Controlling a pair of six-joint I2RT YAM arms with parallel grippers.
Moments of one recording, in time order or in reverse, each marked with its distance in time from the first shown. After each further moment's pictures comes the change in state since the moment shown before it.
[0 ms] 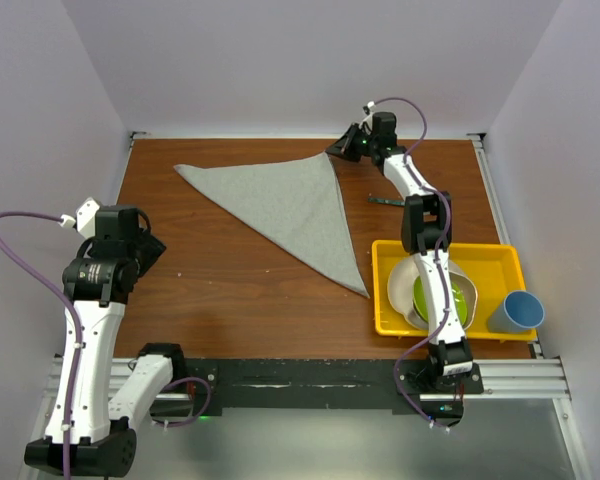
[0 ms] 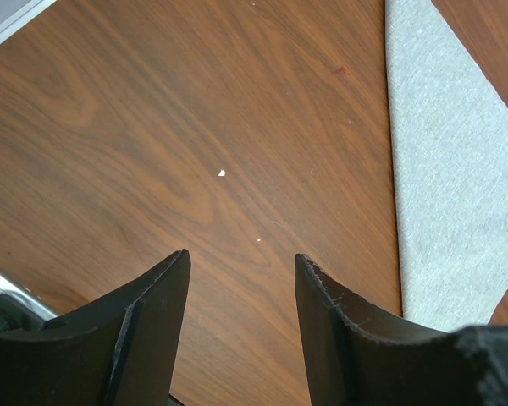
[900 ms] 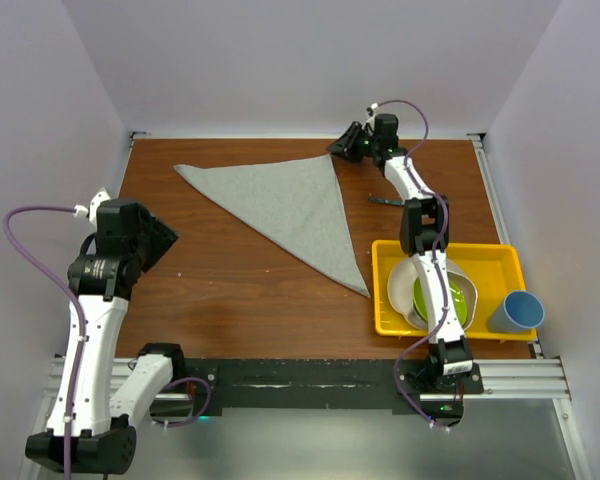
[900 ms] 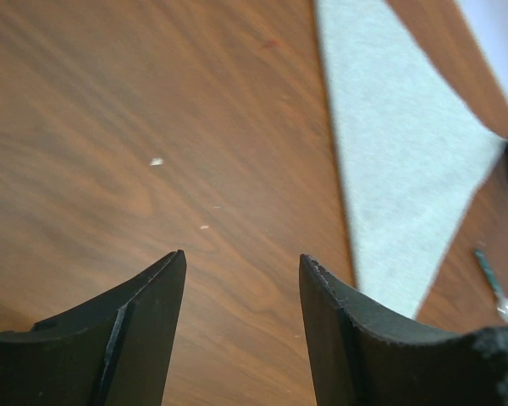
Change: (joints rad) left arm 0.001 0.016 -0.026 0.107 0.161 -0.004; right arm -0.014 0.088 0.112 -0.010 0.012 0.023
